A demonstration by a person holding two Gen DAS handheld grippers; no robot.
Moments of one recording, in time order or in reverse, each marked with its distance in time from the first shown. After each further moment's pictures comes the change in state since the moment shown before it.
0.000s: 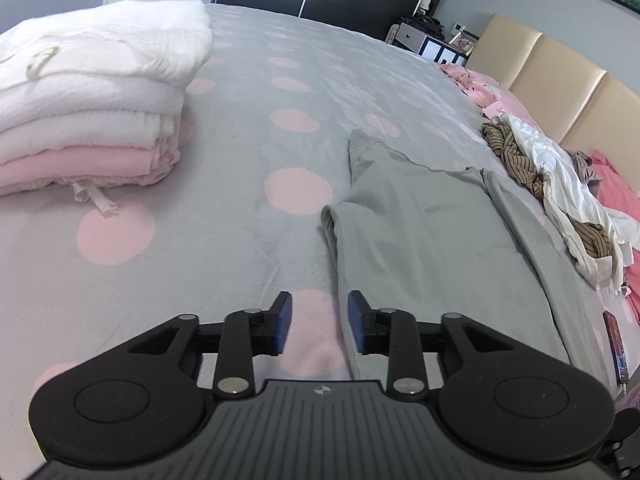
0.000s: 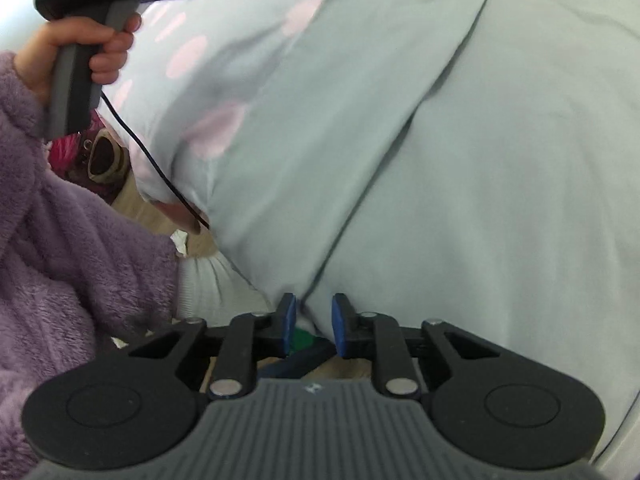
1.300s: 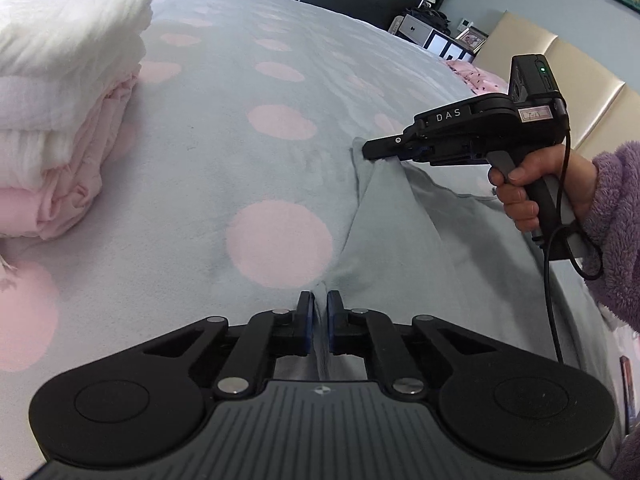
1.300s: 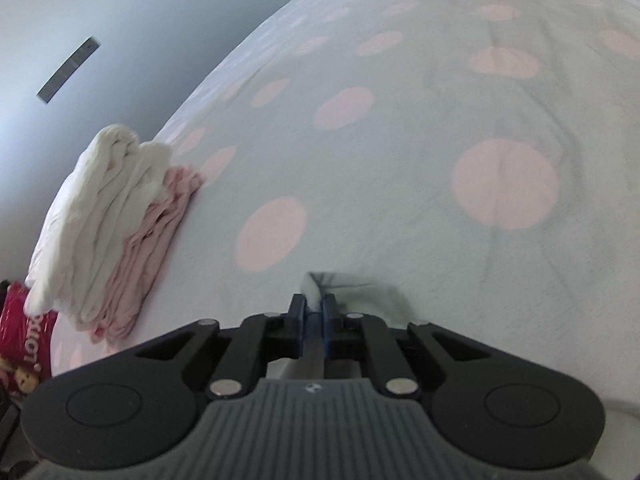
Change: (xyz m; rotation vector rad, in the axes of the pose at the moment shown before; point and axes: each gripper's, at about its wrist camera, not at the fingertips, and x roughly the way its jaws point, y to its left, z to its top) left arm 0.101 0.010 0.045 -0.048 0.043 -0.043; right arm 0.001 -0.203 0.344 0.160 -0.391 0.030
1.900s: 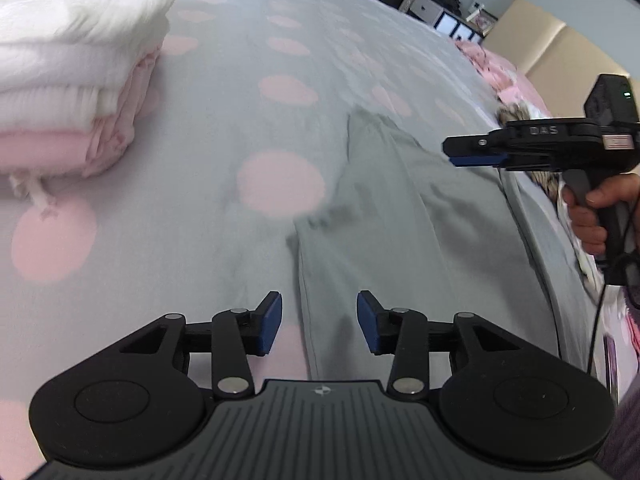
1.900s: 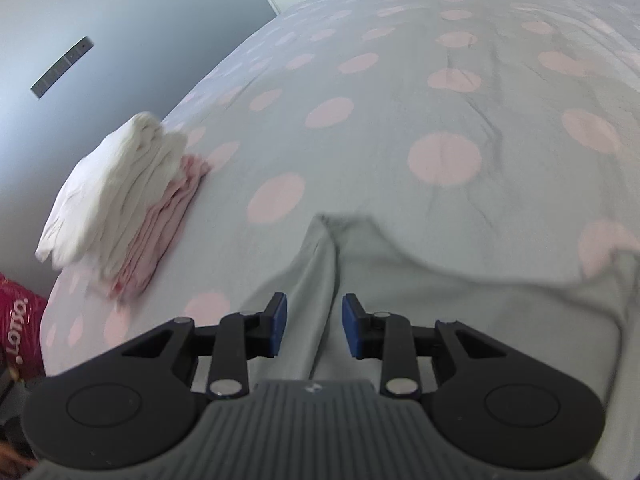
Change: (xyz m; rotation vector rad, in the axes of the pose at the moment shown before) left arm -0.050 -0.017 -0.031 -0.025 0.113 0.021; right arm -0.095 0.030 -0.074 -0.048 -0.028 -0.083
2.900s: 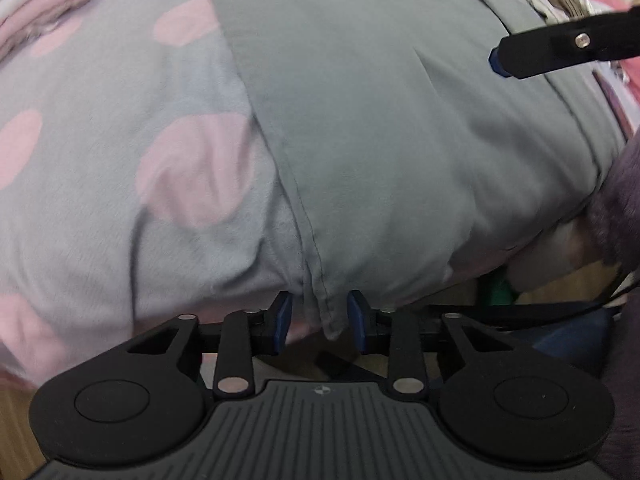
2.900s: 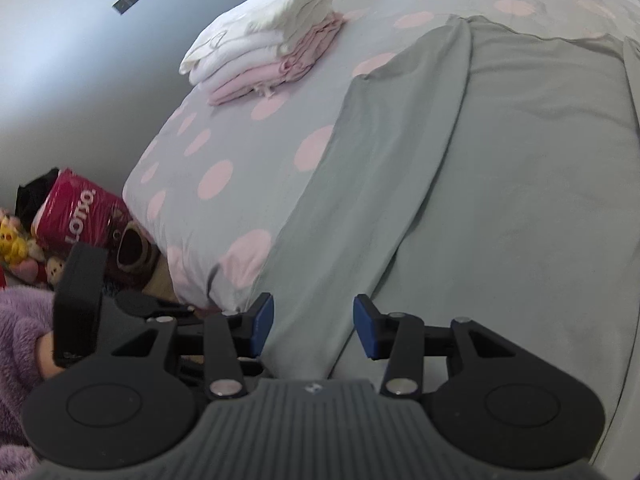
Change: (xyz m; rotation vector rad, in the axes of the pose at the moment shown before) left arm -0.041 -0.061 -0.199 0.310 0.289 0.126; right arm -0.092 0.111 -0.245 -0.094 0.143 0.138
